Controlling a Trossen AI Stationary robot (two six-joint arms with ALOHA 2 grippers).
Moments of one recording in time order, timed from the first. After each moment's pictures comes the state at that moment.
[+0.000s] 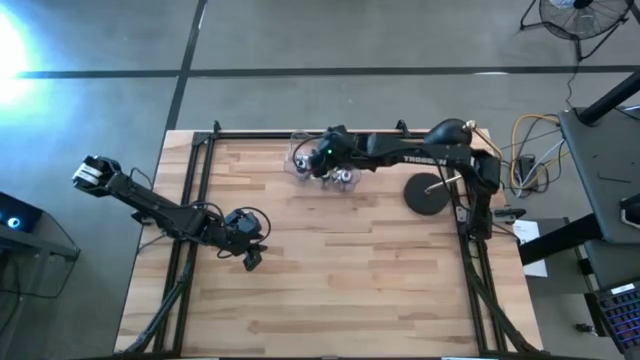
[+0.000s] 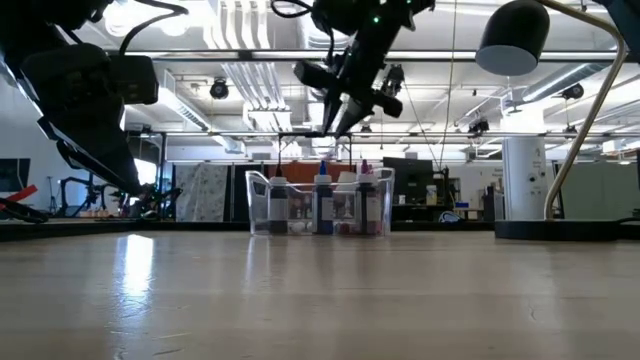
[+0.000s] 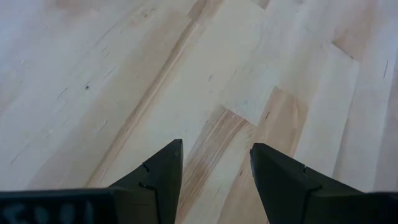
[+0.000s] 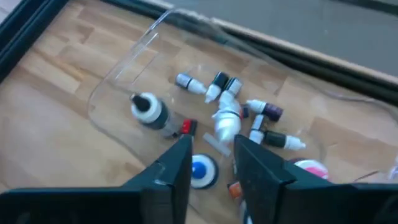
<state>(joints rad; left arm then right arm) -0.38 1.05 0.49 -0.34 -0.32 -0.85 -0.25 1.89 1.67 -0.72 0.37 0.78</state>
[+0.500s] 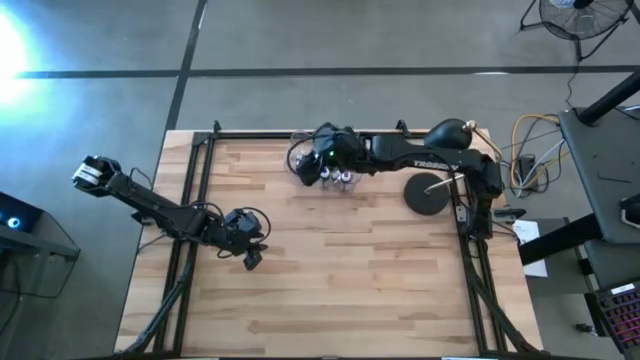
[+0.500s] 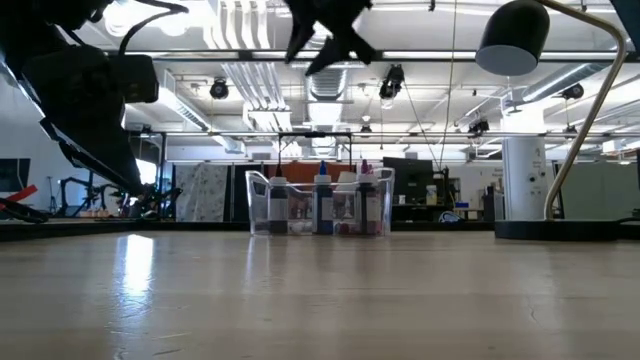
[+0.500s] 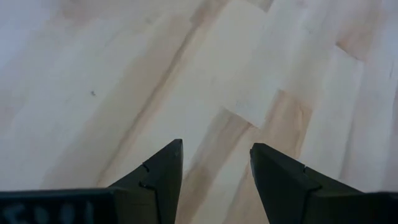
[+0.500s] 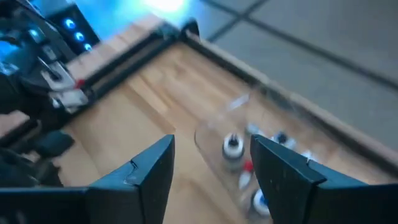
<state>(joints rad) -0.38 1.05 0.49 -0.35 -0.33 -0.83 -0.15 1.89 1.89 -0.72 0.39 0.56</state>
